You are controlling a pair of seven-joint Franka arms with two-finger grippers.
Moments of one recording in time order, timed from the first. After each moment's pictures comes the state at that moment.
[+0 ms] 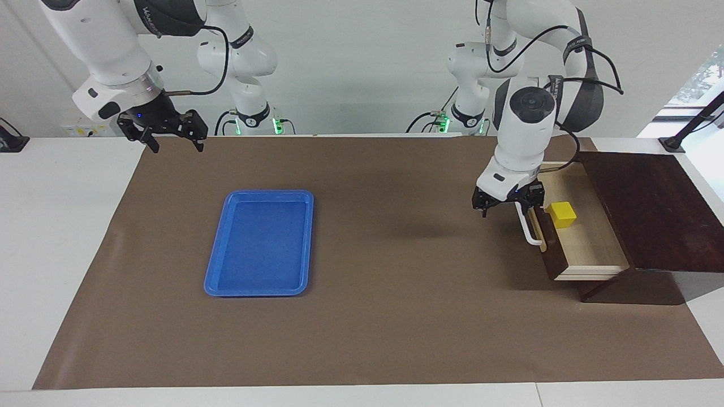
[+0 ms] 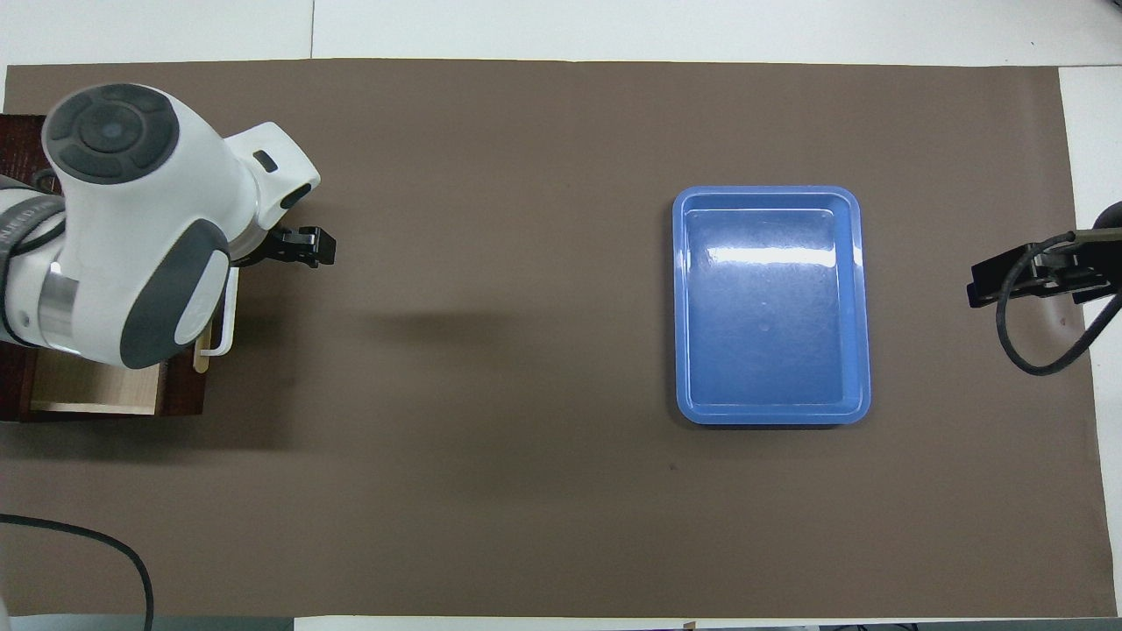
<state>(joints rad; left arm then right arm) -0.17 0.16 -0.13 -1.72 0.17 1.86 -0.29 -0.07 -0.01 0.06 -1.58 -0.01 1.46 -0.02</state>
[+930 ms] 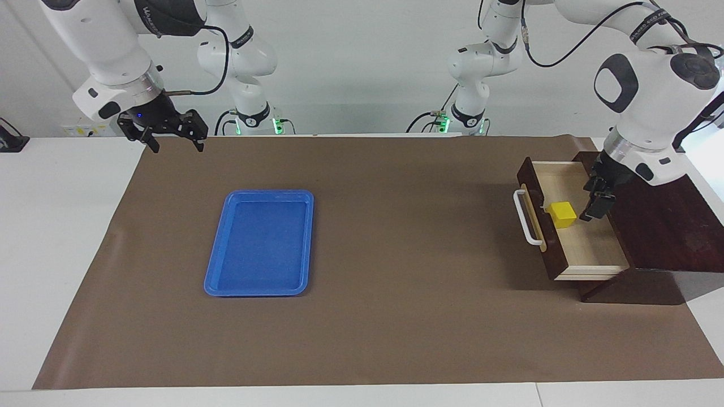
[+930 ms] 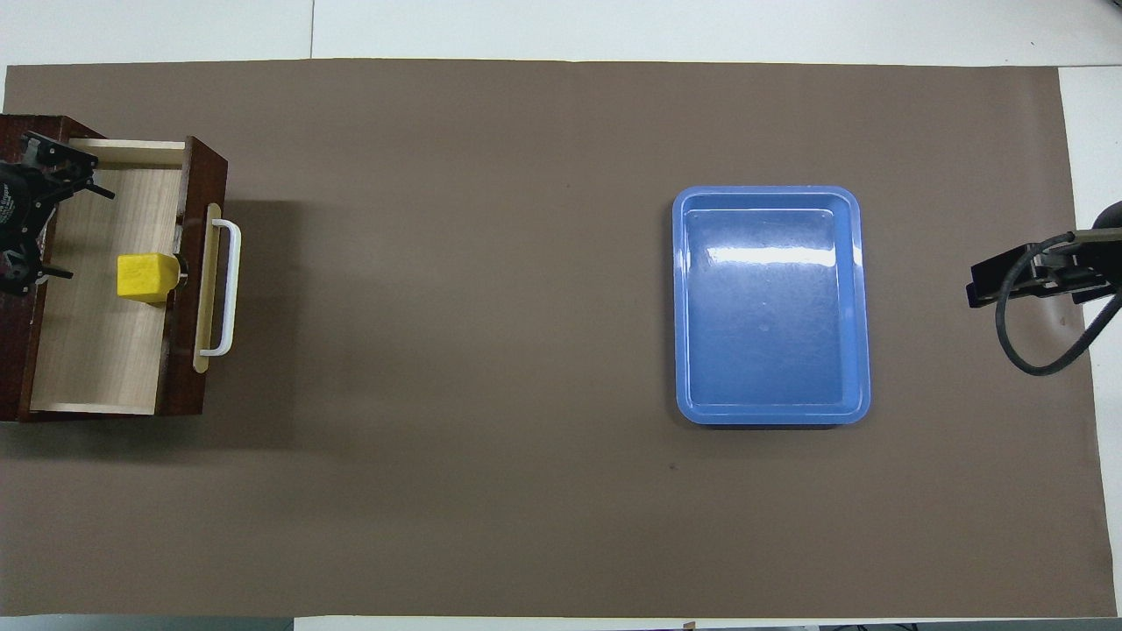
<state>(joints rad) 0.15 0.14 -0.11 -1.67 0.06 1.83 -1.11 -0.07 -0.01 0.06 -1.58 -0.01 1.46 -0.02</state>
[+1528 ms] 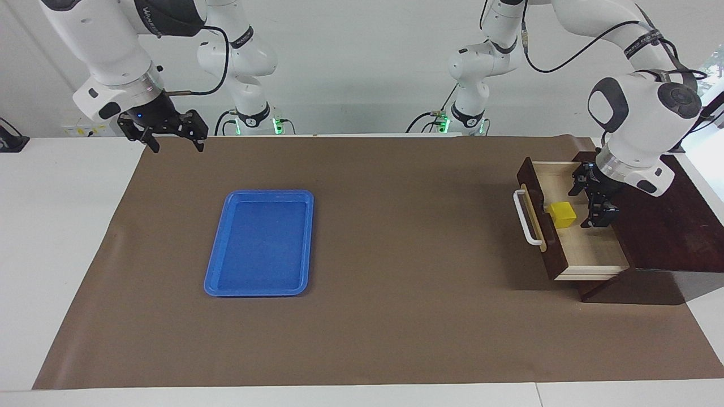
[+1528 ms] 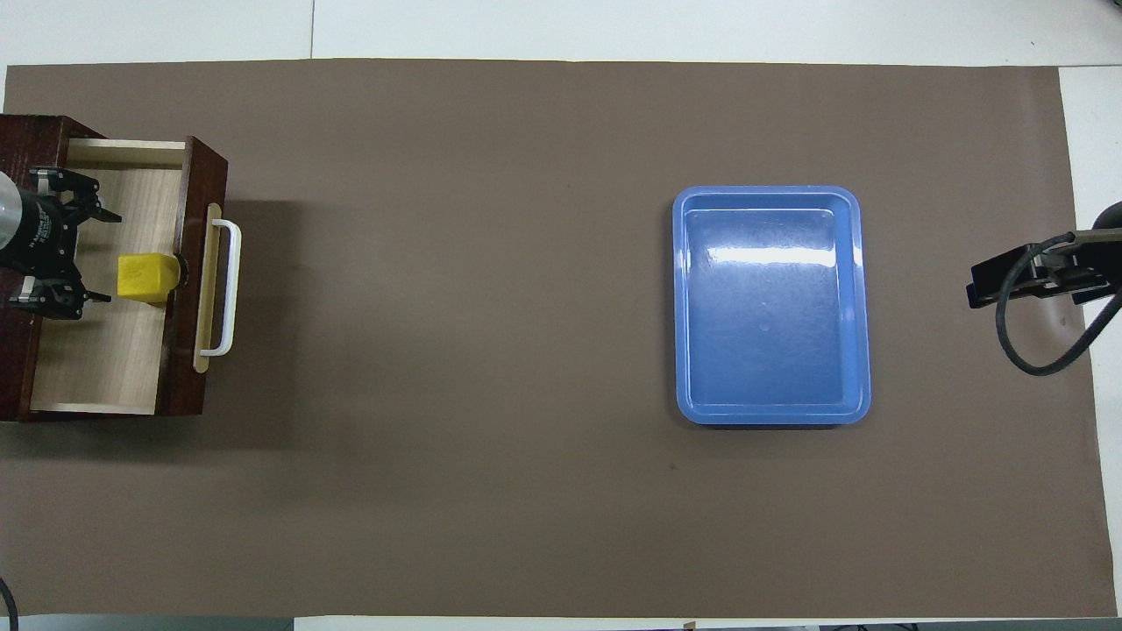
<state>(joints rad) 0.17 0.13 -0.11 -1.79 0.06 1.93 -1.43 -0.07 -0.01 0.06 -1.58 -0.01 1.46 -0.02</state>
